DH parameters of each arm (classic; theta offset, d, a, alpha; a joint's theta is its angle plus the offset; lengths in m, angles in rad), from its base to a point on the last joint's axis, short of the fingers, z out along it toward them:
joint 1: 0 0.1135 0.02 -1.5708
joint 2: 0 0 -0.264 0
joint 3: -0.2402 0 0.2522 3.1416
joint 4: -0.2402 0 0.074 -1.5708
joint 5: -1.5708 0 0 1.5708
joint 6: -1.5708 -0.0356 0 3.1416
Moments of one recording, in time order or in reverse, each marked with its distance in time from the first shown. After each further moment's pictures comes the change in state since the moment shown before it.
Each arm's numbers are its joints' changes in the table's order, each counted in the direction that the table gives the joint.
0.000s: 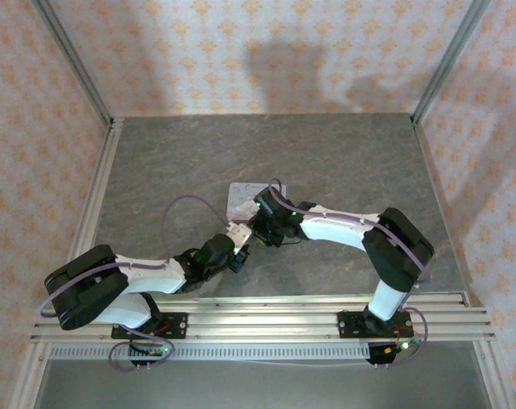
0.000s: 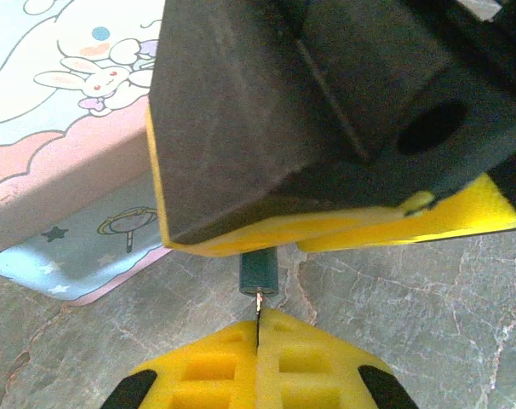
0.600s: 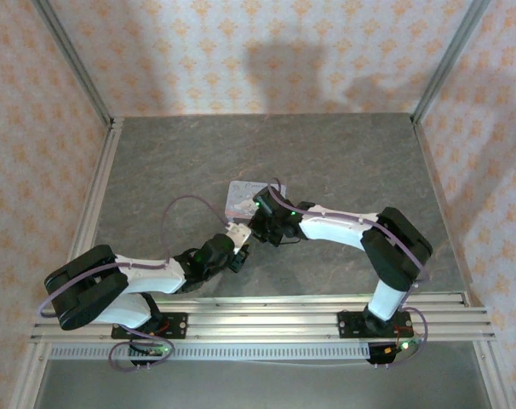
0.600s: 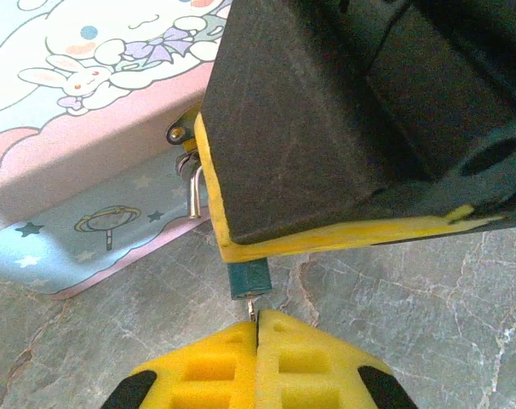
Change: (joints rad) left arm 0.000 -0.004 0.001 -0.001 0.001 0.008; right arm 0.002 0.007 -0.005 0.012 -0.003 -0.005
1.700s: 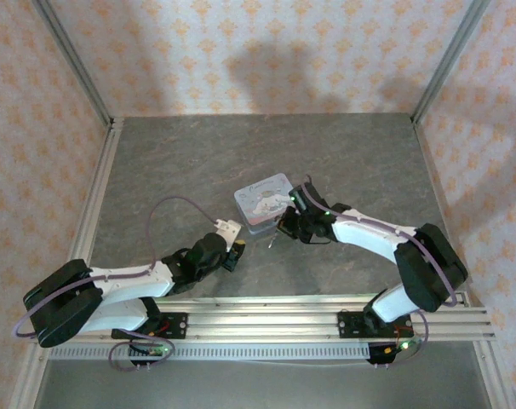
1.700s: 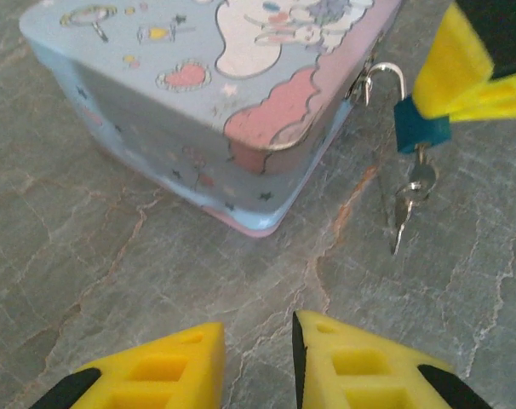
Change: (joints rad) left arm 0.024 -0.156 0.013 -0.150 0.006 0.115; right arm -0.201 -0.227 0.205 -0.014 0.026 0.216
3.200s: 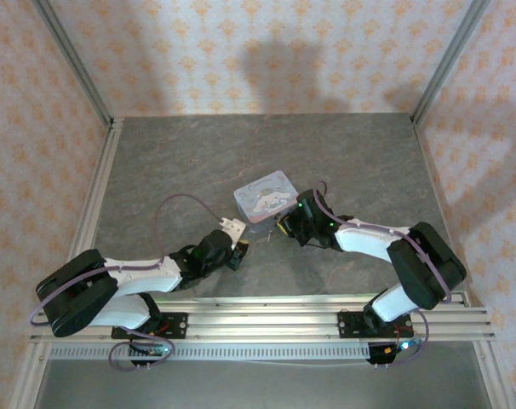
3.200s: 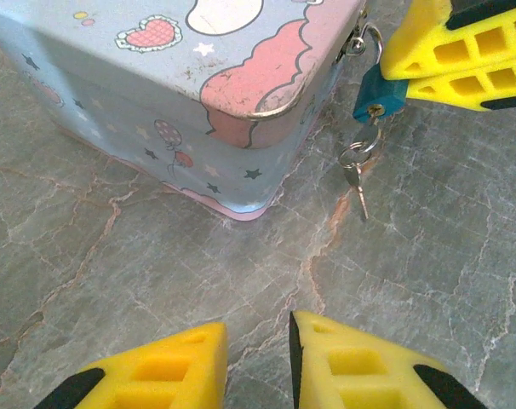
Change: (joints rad) left arm 0.009 0.093 -0.038 0.026 -0.033 0.008; right arm -0.027 0.015 0.162 0.335 -0.010 -0.365
